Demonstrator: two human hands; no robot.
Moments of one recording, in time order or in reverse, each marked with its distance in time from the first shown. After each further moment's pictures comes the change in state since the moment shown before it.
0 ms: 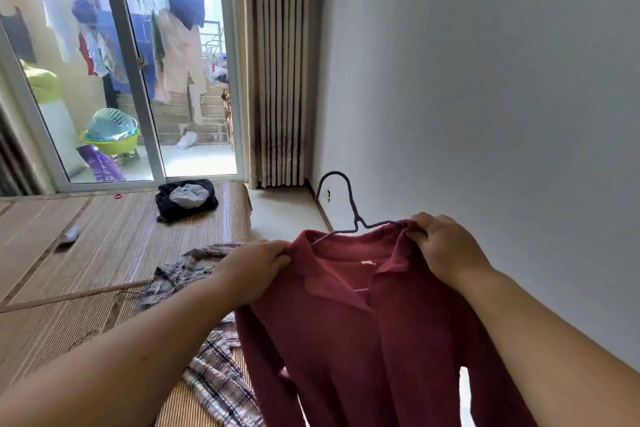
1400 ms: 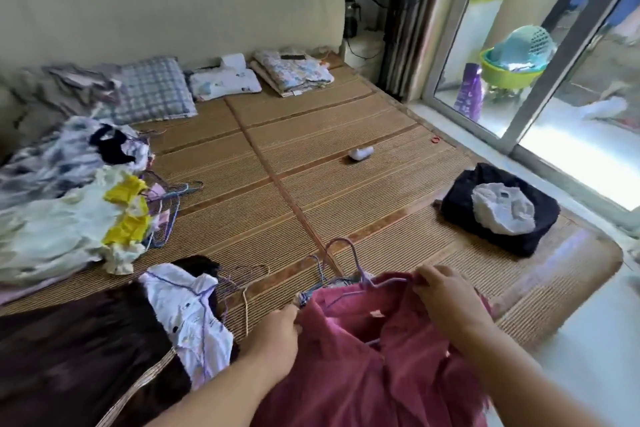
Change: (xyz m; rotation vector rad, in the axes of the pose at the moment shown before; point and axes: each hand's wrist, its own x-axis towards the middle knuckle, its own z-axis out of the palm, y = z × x) left_hand 0.180 -0.487 0.132 -0.190 0.303 -1.605; right_hand 0.521 -0.346 0.636 0.073 -0.775 -1.036
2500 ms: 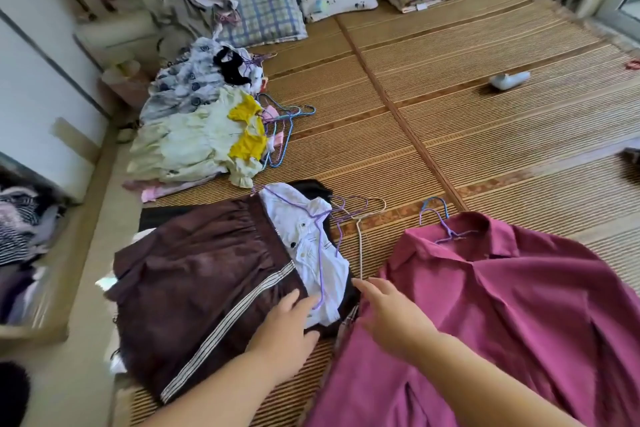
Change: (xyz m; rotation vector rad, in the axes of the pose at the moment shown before) left_hand -0.071 -0.204 0.036 -0.075 -0.064 -0.262; right_hand -0.048 -0.193 0.237 0.099 -0.597 -0.440
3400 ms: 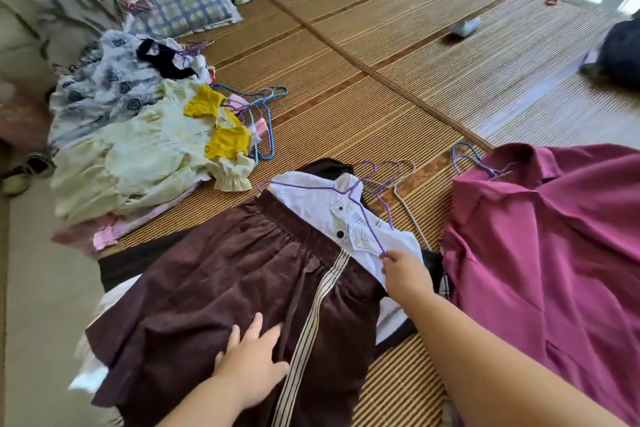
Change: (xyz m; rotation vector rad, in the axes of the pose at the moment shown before) left_hand 0.098 -0.264 -0.037 0.380 -0.330 0.008; right_hand 0.151 -0.100 0.124 0.592 0.467 0.669
